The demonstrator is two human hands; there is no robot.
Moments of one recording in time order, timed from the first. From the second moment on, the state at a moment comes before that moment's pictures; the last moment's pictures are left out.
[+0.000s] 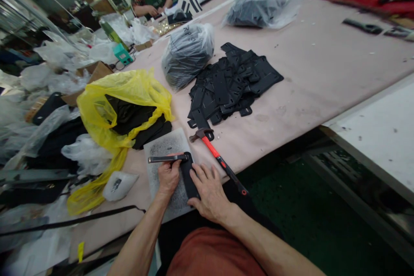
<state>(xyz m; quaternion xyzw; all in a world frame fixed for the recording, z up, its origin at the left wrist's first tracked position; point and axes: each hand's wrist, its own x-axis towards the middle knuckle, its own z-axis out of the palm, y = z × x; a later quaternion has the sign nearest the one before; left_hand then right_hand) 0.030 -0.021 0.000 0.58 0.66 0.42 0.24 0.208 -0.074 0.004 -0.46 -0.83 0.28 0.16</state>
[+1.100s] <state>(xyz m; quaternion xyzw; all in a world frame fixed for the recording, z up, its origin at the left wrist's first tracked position) 0.039 -0.016 -0.010 0.61 0.70 0.36 0.13 0.210 -0.074 0.003 -0.47 -0.82 0.30 0.15</state>
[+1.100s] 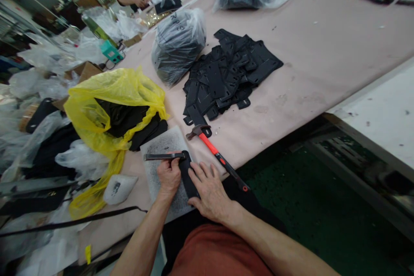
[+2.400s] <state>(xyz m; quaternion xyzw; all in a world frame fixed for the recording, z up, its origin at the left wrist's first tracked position) 0.044 -0.020 -0.007 0.62 0.71 0.32 0.09 0.215 -0.072 -0.005 -0.46 -0.80 0.33 0.18</state>
